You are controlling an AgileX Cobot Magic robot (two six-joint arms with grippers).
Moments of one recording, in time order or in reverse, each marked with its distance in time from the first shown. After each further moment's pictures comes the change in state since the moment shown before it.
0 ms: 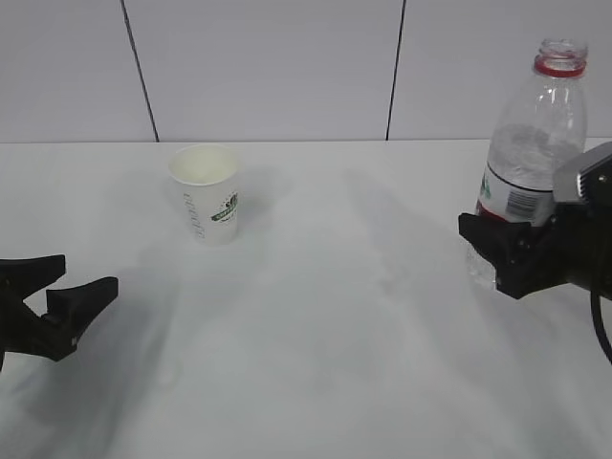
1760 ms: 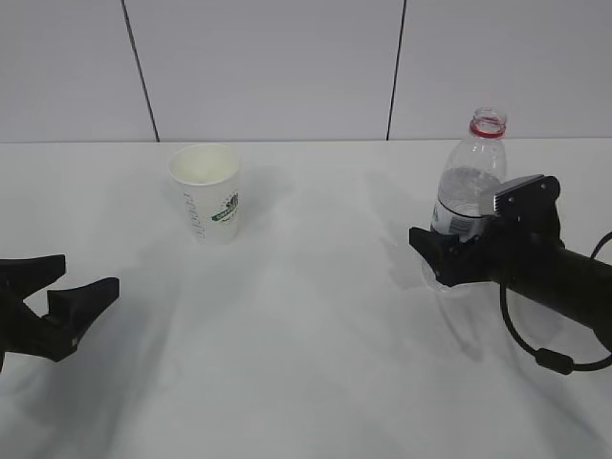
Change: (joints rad) left arm 0.000 0.000 0.000 0.001 0.000 0.000; right arm -0.006 0.560 -0.292 0.062 -0.228 -0.022
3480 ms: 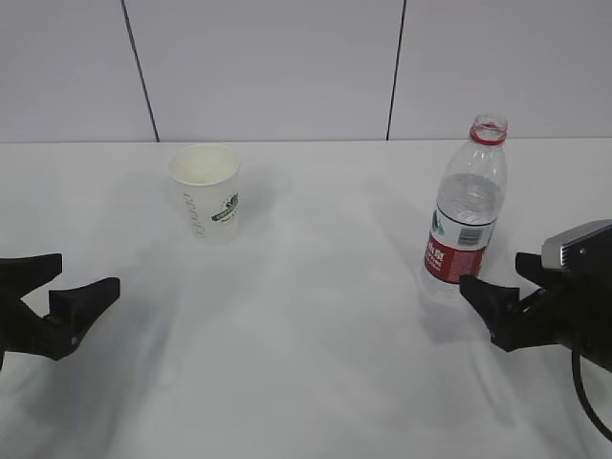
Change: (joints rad) left arm 0.000 0.000 0.000 -0.008 0.000 0.000; right arm -0.035 -0.229 0.380 0.107 -0.062 -0.128
